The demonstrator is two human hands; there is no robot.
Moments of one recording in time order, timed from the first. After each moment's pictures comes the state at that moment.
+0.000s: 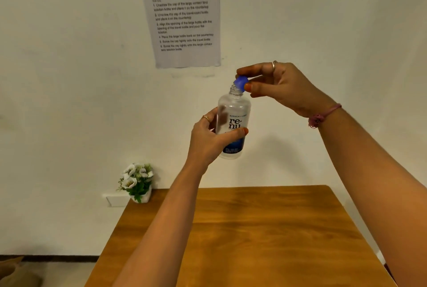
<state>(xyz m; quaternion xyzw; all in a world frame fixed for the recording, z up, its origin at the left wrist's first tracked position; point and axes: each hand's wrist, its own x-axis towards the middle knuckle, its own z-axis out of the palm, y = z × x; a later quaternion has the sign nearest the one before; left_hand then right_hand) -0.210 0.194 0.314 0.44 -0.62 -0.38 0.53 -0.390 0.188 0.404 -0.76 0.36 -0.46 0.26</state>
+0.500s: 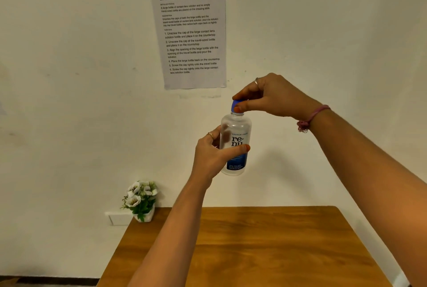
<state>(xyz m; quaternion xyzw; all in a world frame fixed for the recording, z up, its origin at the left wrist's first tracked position) -0.205 0.186 0.322 0.44 -0.60 -0.40 0.53 -0.367 0.177 0.438 -0.81 0.46 -0.35 0.10</state>
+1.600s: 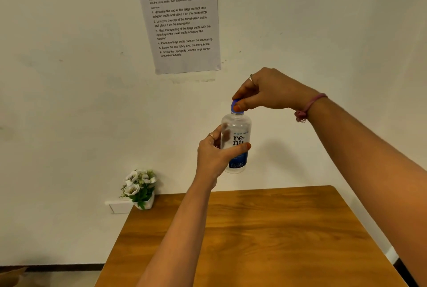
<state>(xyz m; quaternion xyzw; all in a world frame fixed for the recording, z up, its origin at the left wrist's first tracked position) -0.216 0.187 0.285 0.45 -0.57 -0.44 0.53 -0.374 0.168 0.416 -0.82 0.50 -0.26 0.12</state>
